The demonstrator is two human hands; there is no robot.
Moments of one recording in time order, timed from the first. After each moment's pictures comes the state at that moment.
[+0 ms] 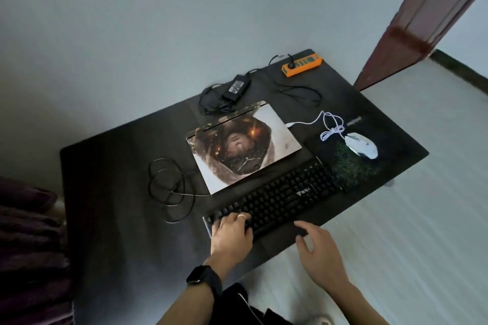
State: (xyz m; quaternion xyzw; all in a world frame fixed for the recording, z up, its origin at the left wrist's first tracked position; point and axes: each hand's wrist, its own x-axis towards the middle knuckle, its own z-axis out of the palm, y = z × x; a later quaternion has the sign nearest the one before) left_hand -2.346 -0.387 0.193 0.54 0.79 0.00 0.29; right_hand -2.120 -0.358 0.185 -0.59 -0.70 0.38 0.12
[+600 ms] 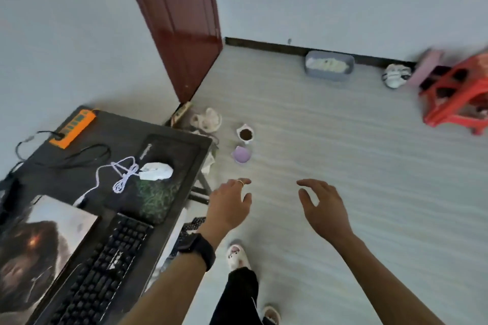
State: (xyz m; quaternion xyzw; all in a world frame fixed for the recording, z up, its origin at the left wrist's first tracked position) left_hand -1.880 -0.241 0.267 0.79 0.54 0.01 0.27; right_hand -1.673 -0.351 0.258 -0.79 -0.48 0.22 0.31
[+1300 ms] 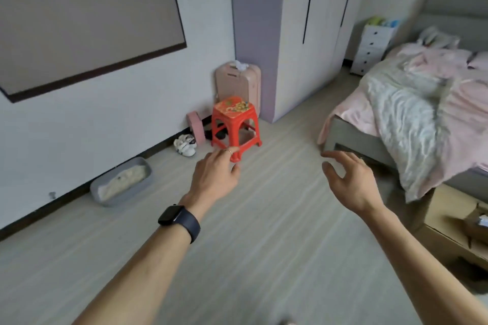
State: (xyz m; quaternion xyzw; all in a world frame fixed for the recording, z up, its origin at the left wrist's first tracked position) left_hand -1.188 -0.129 0.421 0.98 -0.03 0.07 0.19; right_hand -1.195 -0.427 0.408 -0.93 -0.03 -0.15 0.34
